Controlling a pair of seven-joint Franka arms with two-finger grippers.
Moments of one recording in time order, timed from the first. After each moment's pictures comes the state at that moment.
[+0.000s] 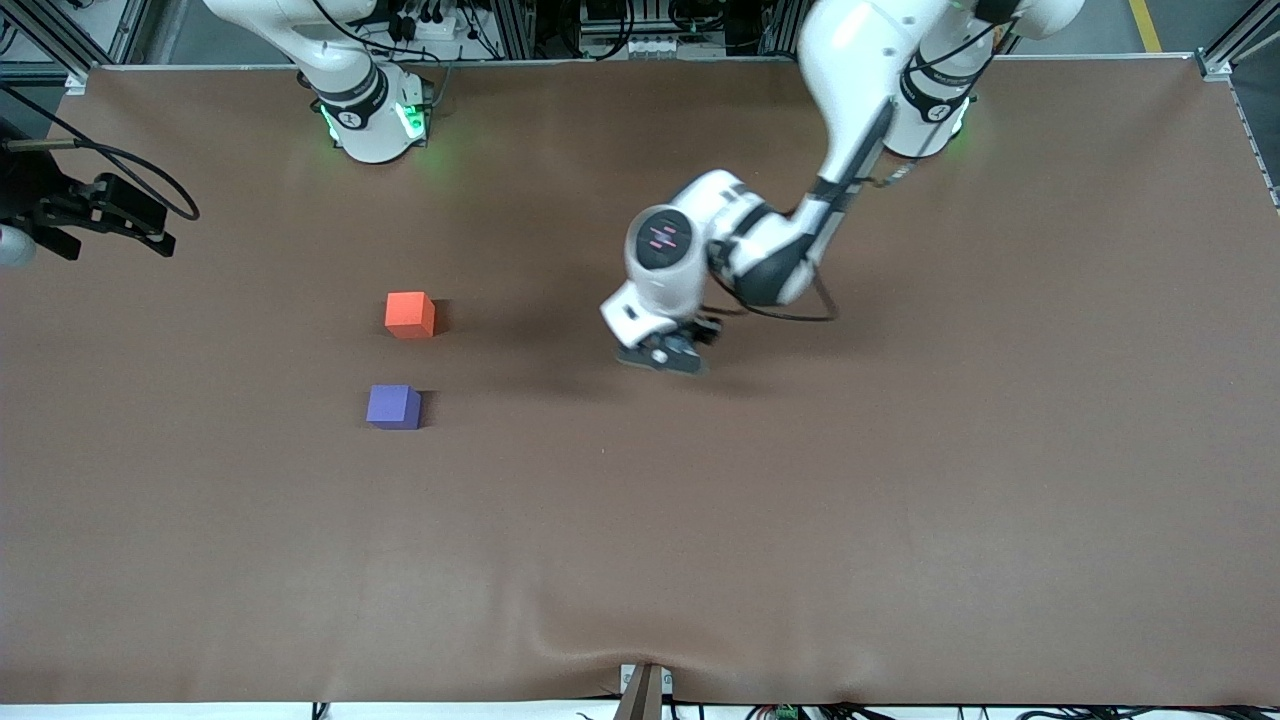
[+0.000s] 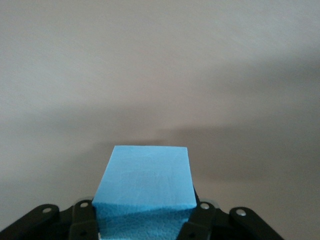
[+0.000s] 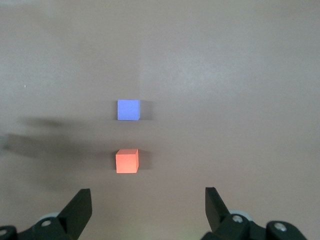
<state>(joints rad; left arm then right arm) -0.79 0.69 -0.09 -1.54 0.02 2.14 -0.70 0.02 0.01 0.02 -1.46 0.00 1.45 0.01</state>
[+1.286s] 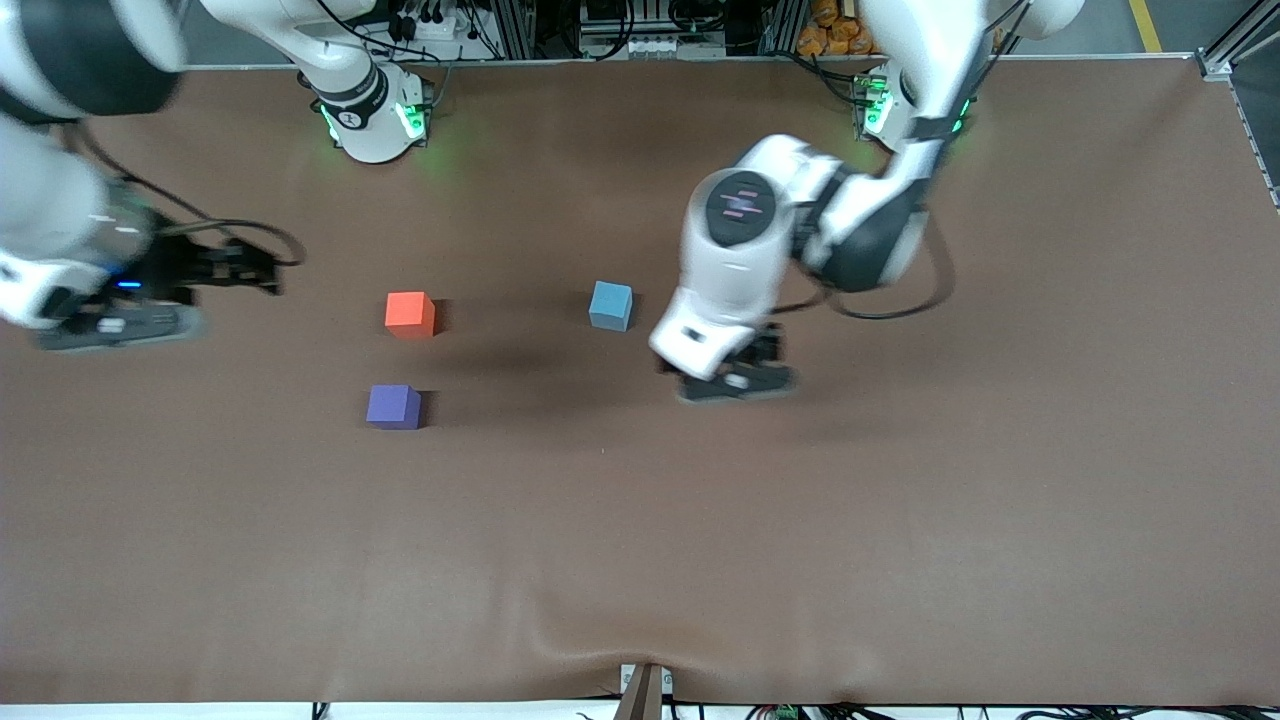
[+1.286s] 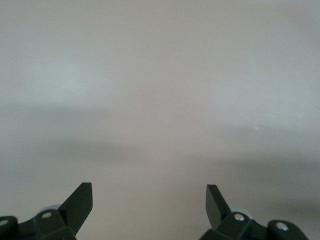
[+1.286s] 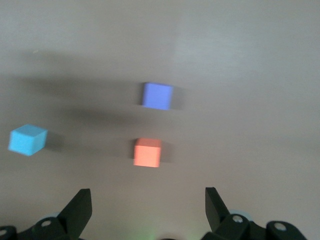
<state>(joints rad) -0.66 0.51 0.08 -1.38 0.02 1.92 -0.72 0.18 0.16 0.04 -1.46 0.04 1.47 0.06</state>
